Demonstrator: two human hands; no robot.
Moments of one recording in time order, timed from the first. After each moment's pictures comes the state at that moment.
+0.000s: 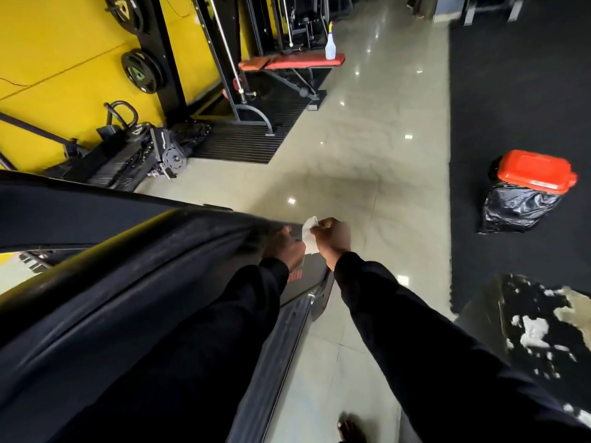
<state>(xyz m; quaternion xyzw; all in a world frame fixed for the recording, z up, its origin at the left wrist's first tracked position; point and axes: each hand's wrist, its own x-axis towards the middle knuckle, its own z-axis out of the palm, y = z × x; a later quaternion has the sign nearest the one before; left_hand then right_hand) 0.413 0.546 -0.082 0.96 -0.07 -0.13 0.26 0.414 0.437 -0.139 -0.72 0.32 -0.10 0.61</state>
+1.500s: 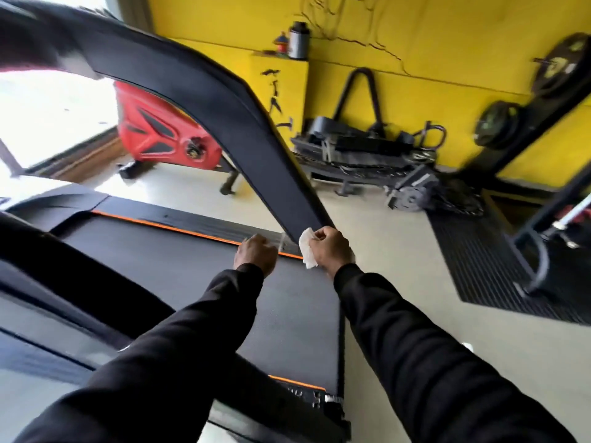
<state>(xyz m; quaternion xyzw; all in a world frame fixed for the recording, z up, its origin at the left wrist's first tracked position) 0.753 0.511 -0.072 0.72 0.56 0.17 0.38 0.891 0.437 -0.070 -0.86 -0.32 0.16 0.37</state>
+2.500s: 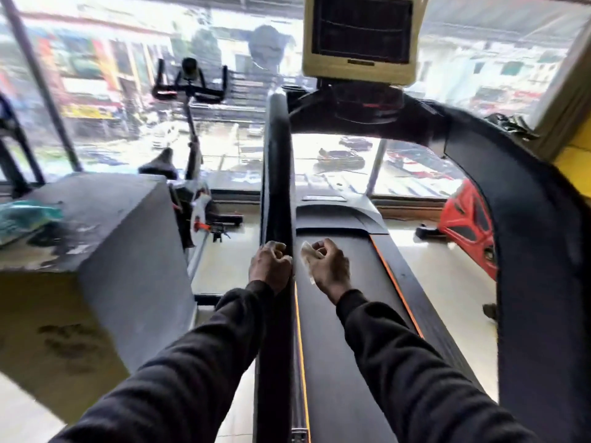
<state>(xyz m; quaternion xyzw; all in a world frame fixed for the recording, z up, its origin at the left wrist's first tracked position) 0.649 0.448 -0.028 0.28 0.83 0.46 0.13 0.745 0.538 -0.026 -0.41 -0.78 0.36 0.30</state>
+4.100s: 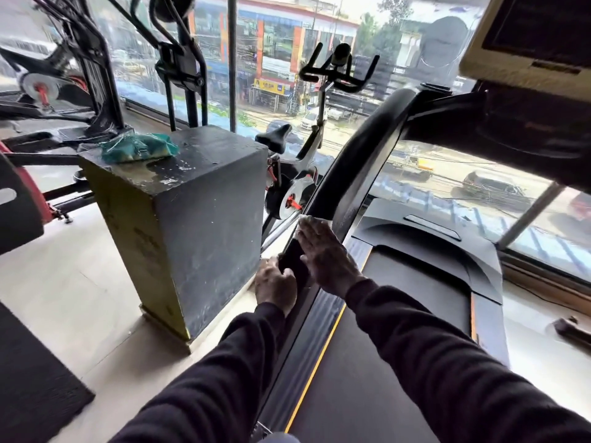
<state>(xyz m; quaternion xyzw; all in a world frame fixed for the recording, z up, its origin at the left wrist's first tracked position) 0.680 0.489 -0.069 -0.05 0.84 0.53 0.00 0.651 0.628 -0.060 0.20 -0.95 -0.09 0.23</state>
